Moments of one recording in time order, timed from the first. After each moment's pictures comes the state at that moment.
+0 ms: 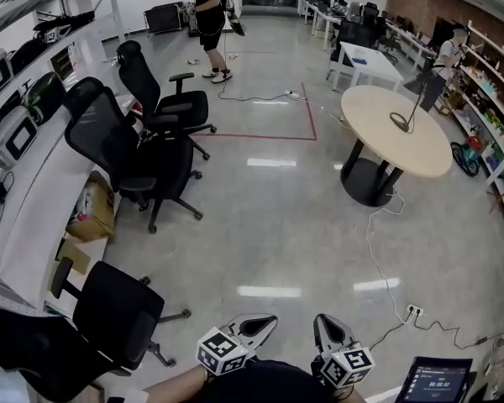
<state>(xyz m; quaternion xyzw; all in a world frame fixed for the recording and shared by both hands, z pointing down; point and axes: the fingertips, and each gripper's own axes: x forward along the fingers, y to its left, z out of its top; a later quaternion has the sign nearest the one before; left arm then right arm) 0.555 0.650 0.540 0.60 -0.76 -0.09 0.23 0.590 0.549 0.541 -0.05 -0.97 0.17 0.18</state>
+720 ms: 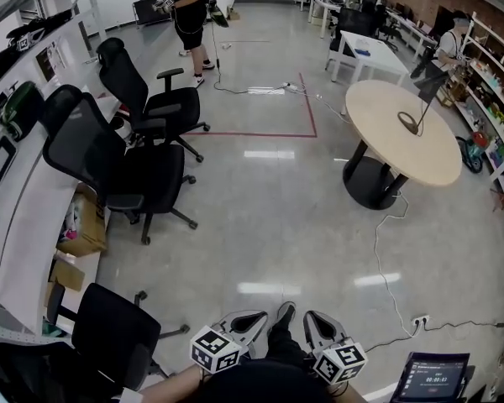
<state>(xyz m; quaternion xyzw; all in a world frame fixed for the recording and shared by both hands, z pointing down) 0.421 0.634 0.569 0.57 -0.77 -0.10 0.27 0.458 0.536 0.561 -0.07 -0.96 0.18 0.20</state>
